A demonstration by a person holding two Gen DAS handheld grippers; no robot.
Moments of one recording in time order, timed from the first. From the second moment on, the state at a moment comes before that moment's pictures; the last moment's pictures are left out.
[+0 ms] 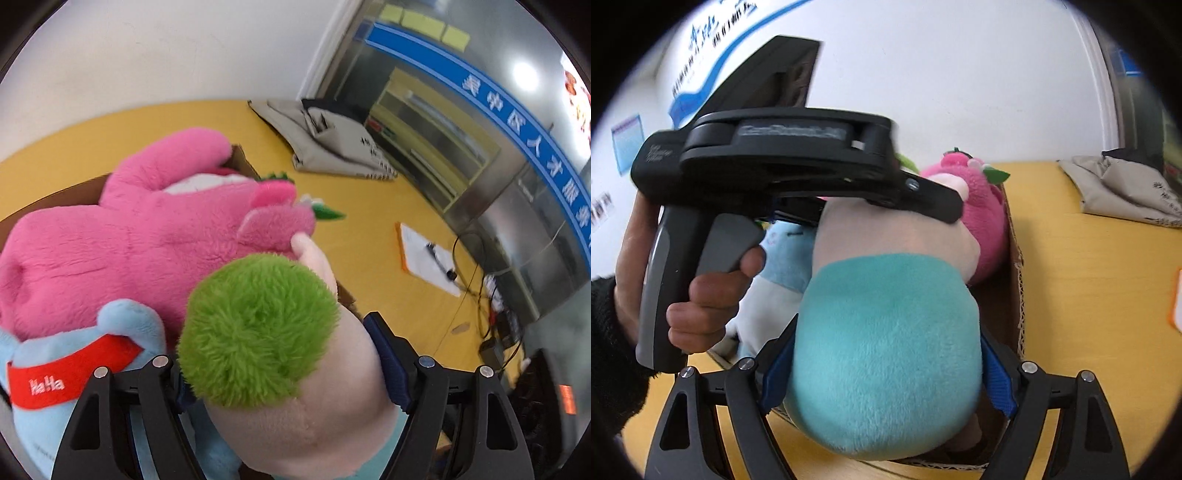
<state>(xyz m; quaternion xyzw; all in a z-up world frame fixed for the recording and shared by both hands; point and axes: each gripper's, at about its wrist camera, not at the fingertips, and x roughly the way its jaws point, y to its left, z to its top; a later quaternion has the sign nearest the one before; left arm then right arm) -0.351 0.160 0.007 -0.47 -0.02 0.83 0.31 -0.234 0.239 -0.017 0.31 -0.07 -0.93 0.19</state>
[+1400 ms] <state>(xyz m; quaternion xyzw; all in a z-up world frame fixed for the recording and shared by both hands) -0.122 0.045 0.107 -0.35 0.04 0.92 0.18 -0.116 0.229 0.037 0.33 -0.08 -0.93 0.11</state>
